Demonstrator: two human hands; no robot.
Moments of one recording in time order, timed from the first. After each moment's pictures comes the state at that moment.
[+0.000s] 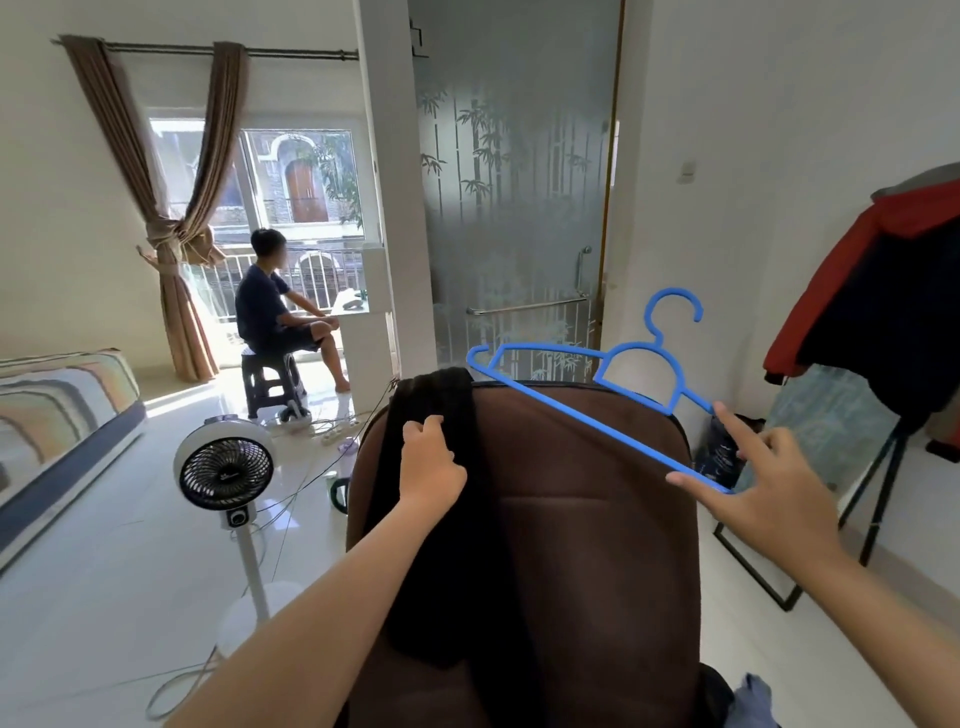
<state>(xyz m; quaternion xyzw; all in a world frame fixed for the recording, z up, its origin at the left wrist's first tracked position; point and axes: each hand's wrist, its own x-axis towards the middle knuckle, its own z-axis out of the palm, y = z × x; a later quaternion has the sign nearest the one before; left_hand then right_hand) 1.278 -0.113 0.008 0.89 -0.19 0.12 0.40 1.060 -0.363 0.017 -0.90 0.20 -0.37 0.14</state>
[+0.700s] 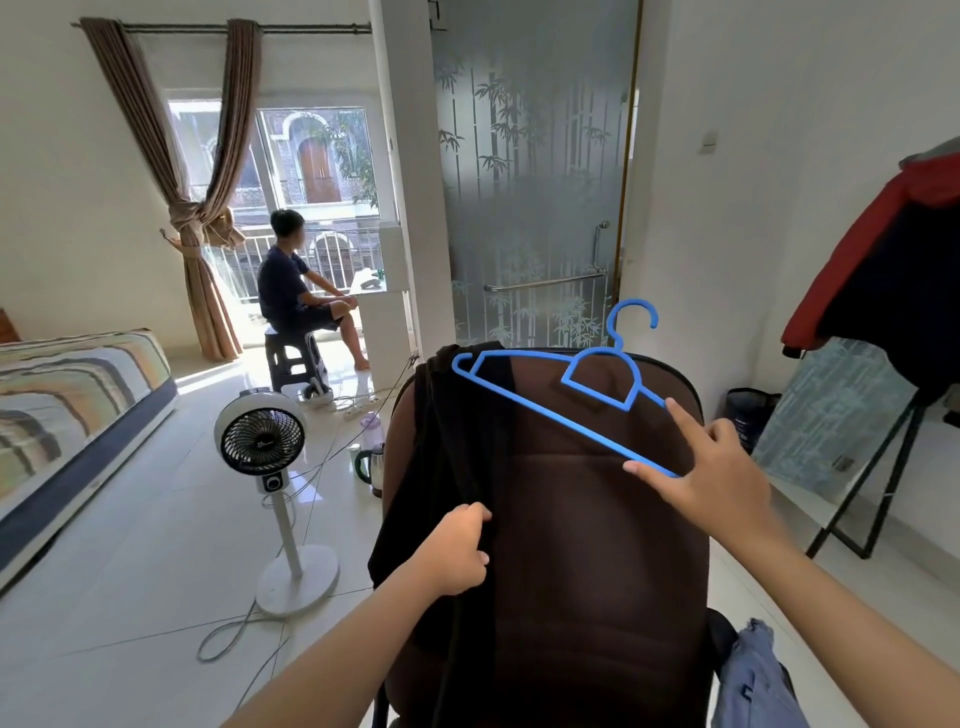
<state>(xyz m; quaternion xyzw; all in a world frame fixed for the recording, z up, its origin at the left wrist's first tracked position) 1.211 -0.046 -0.072 0.91 -0.32 -0.12 0.24 1.072 -0.307 -0.011 -0.91 0.19 -0.34 0.14</state>
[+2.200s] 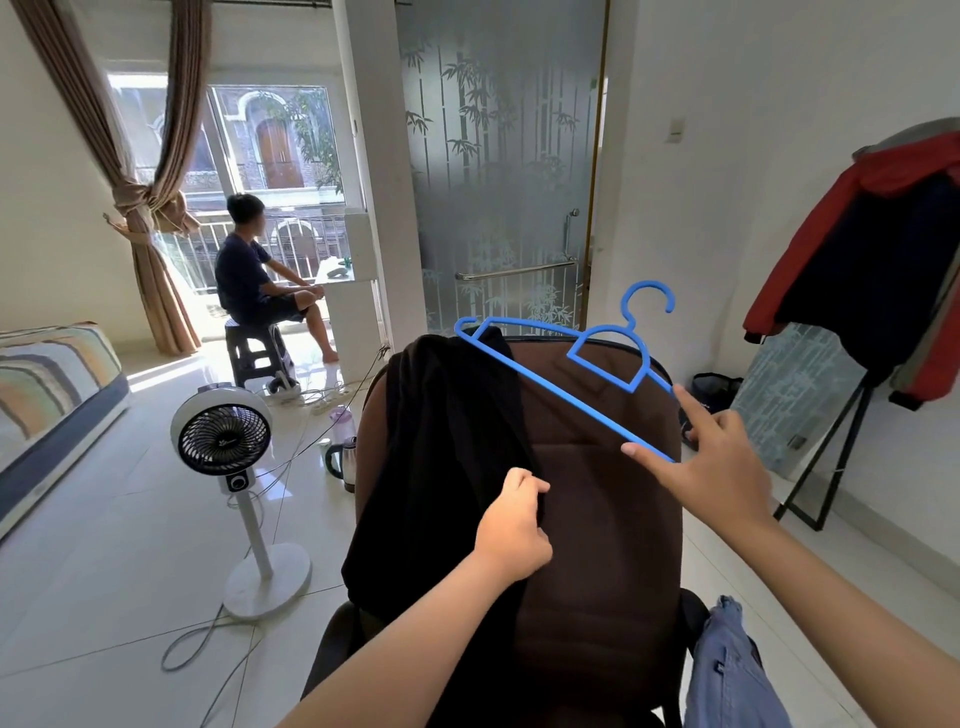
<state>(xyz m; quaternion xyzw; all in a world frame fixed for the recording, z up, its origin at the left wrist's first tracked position) 1.182 -0.124 -0.083 0.86 -0.39 -0.03 0.33 1.059 -0.310 -0.010 -0.87 0.26 -0.37 0.17</state>
